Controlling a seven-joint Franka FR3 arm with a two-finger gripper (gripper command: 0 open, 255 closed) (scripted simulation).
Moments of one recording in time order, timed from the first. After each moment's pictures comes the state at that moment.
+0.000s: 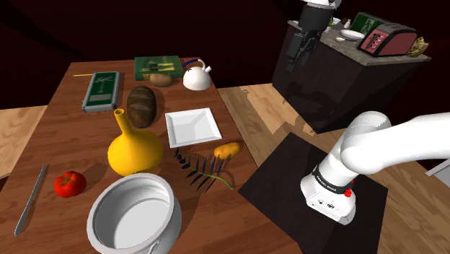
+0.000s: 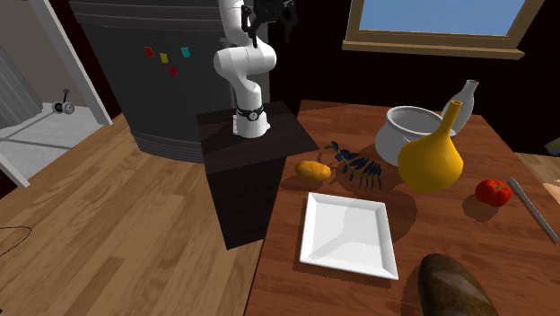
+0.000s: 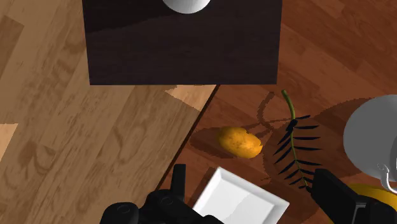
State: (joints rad) arm 0.02 -0.81 0.00 -2.28 0.06 1.44 0.08
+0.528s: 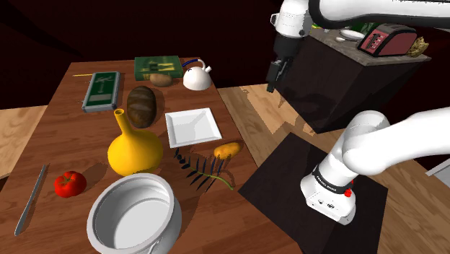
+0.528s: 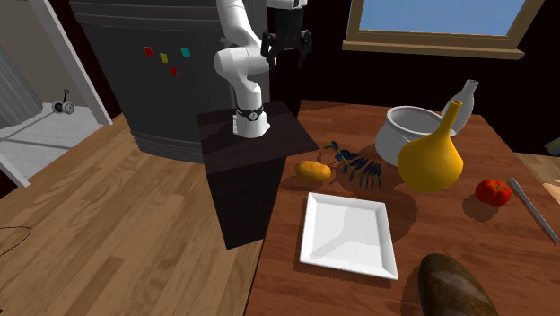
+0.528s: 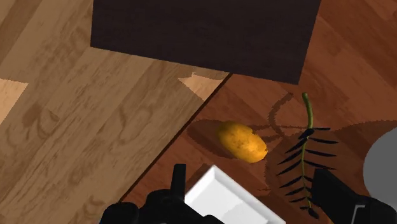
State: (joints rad) arm 0.08 -0.75 0.09 -2.41 0.02 1.65 0.02
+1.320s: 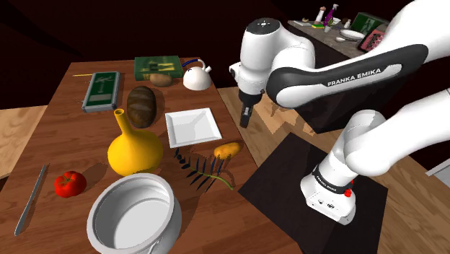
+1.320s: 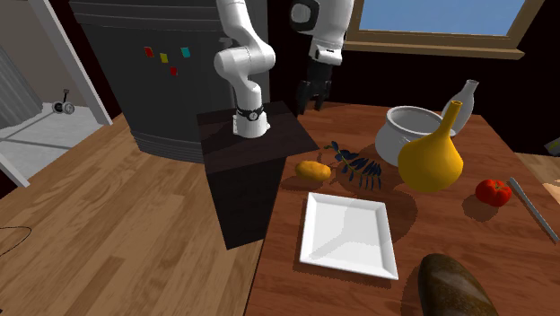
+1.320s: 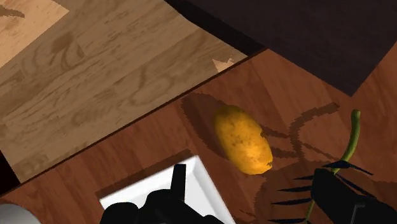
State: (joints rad) arm 0.16 -0.52 0.29 -2.60 -0.12 2.08 0.00
